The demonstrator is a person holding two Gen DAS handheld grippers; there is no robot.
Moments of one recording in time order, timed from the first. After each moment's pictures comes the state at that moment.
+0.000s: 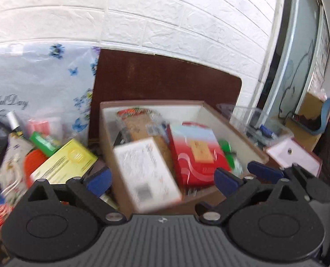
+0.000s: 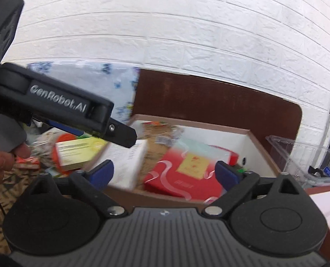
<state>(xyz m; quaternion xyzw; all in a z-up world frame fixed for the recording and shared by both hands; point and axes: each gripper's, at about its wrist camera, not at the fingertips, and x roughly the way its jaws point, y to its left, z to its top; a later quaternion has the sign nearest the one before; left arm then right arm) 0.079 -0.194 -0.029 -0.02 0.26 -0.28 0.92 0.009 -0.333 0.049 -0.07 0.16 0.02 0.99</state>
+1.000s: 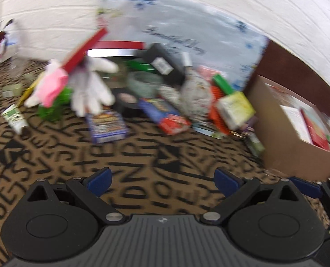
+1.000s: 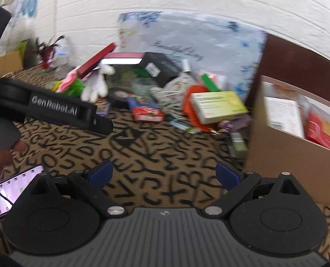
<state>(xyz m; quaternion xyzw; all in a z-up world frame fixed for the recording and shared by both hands) 0.022 0.014 -0.088 -0.12 0.34 -0.01 0.93 -0.016 -0.153 0.006 -0.11 0.27 0.19 0.94</state>
